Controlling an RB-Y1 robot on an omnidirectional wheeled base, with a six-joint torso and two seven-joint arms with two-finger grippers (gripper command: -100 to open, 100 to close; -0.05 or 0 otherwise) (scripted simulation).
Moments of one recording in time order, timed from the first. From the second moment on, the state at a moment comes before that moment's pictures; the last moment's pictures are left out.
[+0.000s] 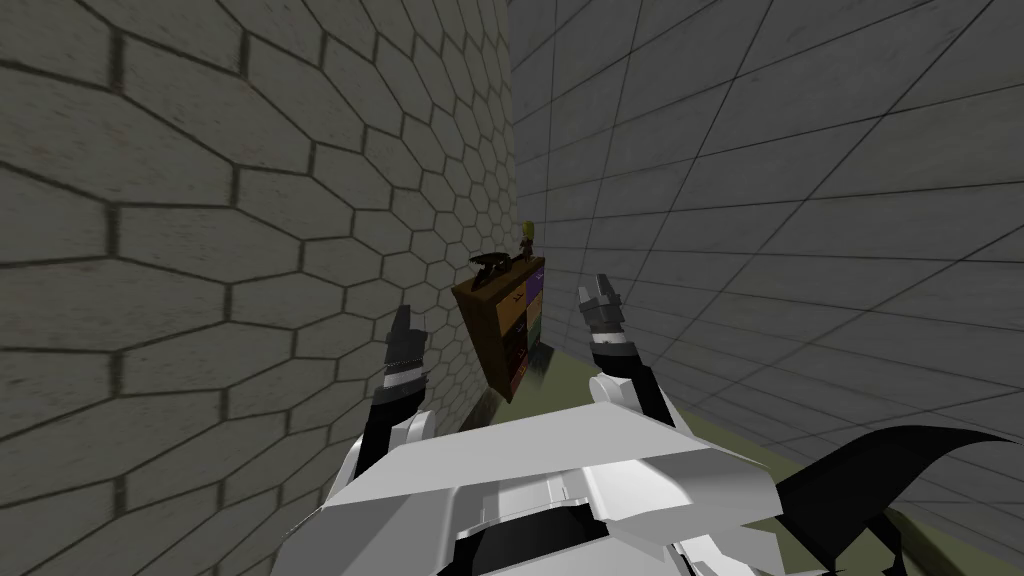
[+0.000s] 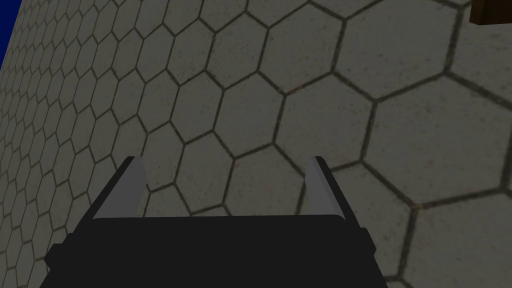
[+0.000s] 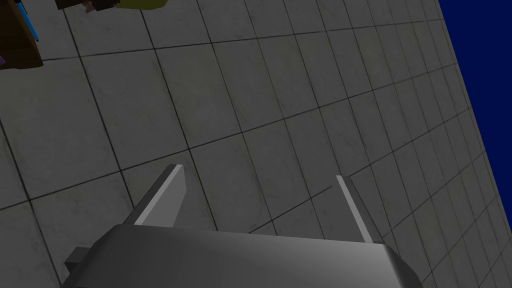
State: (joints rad) left arm 0.47 0.02 -0.04 -2.24 -0.09 -0.44 -0.12; right arm 0.48 -0.02 0.04 -2.33 -0.09 -0.38 0.03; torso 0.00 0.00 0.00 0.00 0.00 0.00
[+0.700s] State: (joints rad) left arm 0.47 0.02 -0.04 -2.24 -0.09 -0.44 -0.12; right arm 0.48 -0.02 0.04 -2.33 -0.09 -0.38 0.03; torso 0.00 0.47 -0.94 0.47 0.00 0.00
